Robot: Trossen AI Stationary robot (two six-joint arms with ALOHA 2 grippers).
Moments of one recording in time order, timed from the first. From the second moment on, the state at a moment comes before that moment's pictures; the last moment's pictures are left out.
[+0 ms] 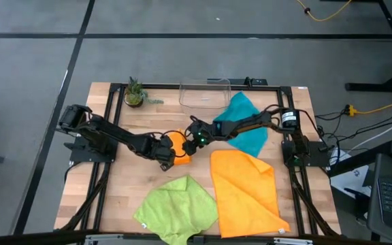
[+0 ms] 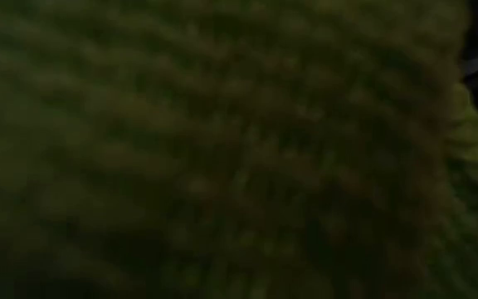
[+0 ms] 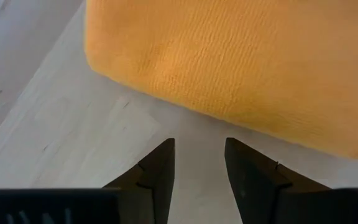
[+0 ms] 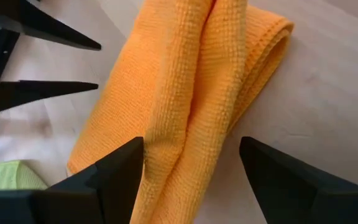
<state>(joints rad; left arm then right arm) -0.19 1.60 0.82 -0.60 -0.35 -0.83 -0.08 2.10 1.22 0.06 -0.17 0.83</state>
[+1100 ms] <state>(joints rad) -0.19 1.65 0.82 -0.54 -0.38 -0.80 -0.04 2.19 1.22 0.26 -0.15 0.74</state>
